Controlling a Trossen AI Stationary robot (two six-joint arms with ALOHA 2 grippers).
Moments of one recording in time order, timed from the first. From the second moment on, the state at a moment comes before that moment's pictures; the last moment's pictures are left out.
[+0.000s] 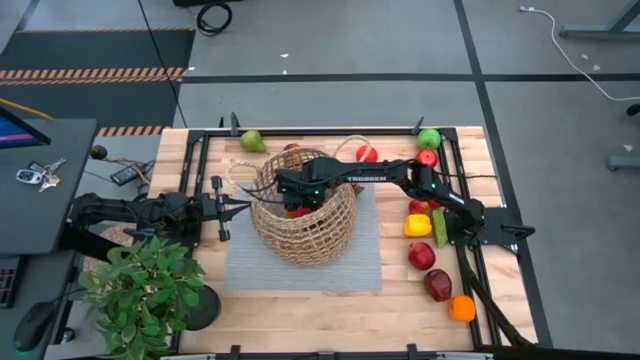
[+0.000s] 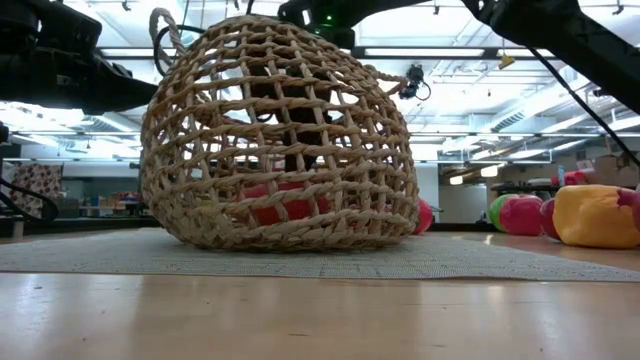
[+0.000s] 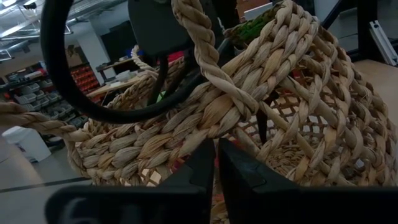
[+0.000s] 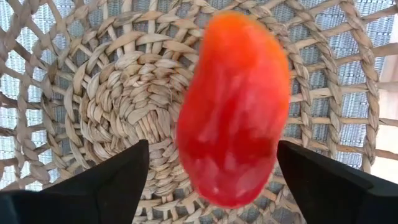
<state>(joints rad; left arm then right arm) -0.09 0.08 0.01 0.07 -0.31 0.30 -0.09 2.37 2.22 -1.21 -0.10 -0.12</state>
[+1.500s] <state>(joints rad) -0.09 0.08 0.01 0.07 -0.31 0.30 -0.06 2.05 2.23 -1.18 0.22 -0.18</state>
